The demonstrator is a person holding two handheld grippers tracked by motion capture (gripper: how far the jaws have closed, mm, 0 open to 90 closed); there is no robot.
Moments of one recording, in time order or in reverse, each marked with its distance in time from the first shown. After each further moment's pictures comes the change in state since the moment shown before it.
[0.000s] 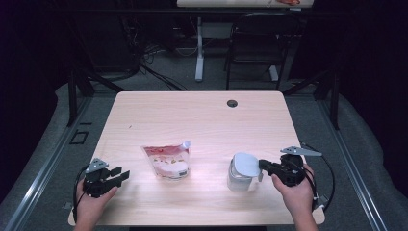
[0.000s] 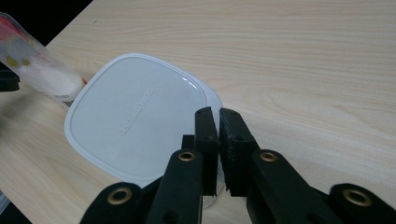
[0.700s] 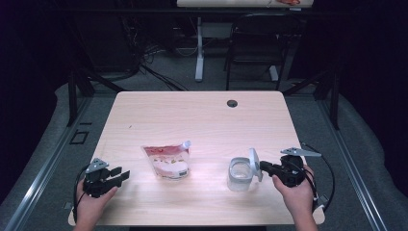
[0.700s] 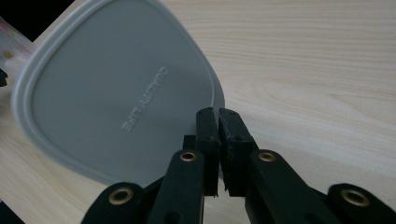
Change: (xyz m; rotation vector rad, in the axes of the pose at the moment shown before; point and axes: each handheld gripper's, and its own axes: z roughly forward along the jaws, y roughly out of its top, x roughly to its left) left arm 0.000 0.000 0.000 0.002 0.000 0.002; right arm -0.005 -0.004 0.003 0.022 -0.022 0.015
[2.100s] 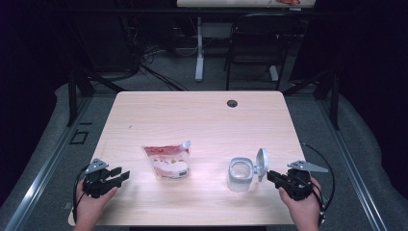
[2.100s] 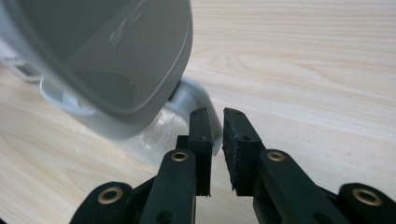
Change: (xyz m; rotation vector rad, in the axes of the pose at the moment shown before) left arm -0.001 0.000 -0.001 -0.005 -0.001 0.001; right arm -0.013 -0.038 -0.010 -0.018 -0.062 -0.035
